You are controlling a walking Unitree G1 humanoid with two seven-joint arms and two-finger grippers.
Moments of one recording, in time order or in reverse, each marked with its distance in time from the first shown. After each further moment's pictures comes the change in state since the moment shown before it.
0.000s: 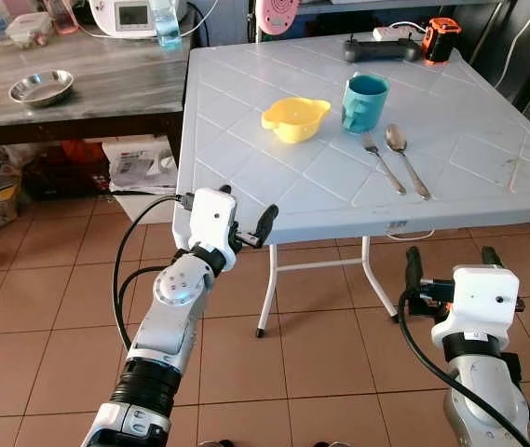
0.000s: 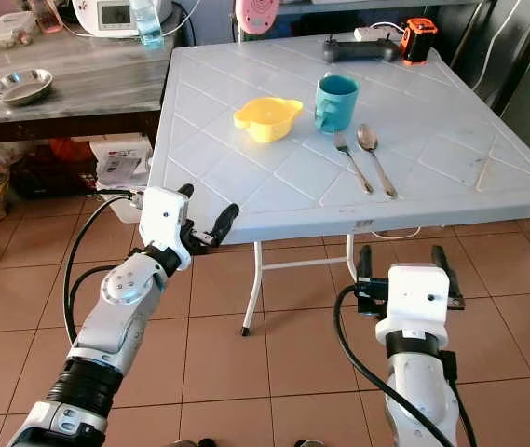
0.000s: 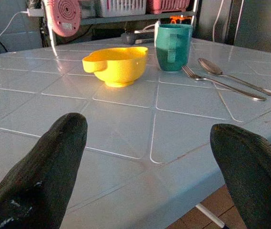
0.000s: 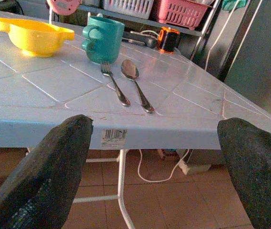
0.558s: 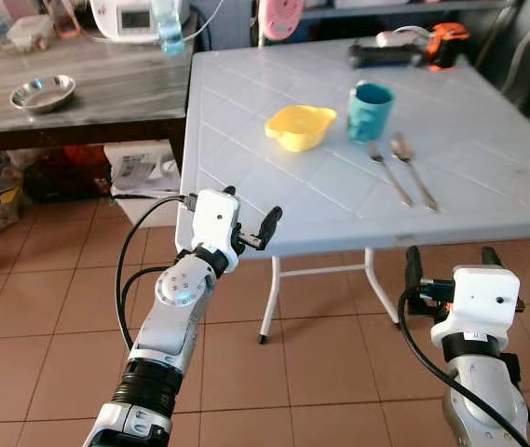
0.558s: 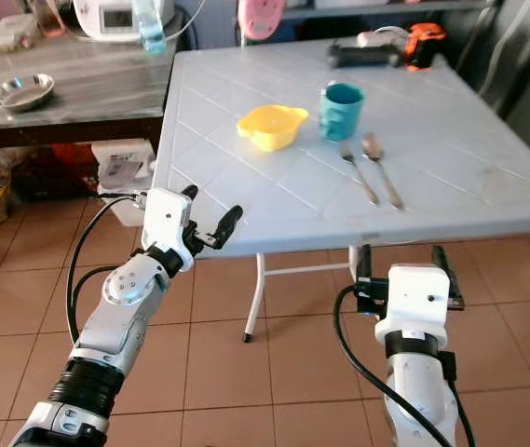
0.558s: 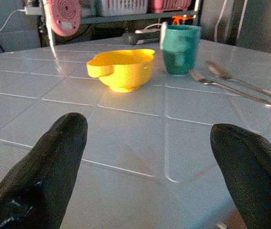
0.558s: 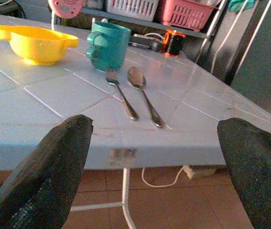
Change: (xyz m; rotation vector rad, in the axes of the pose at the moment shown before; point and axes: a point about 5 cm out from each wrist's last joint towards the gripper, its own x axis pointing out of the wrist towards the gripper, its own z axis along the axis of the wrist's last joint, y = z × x) left arm 0.000 -0.002 -0.001 -0.004 0.000 -0.022; right arm 0.000 0.001 0.001 0.011 -0.006 -0.003
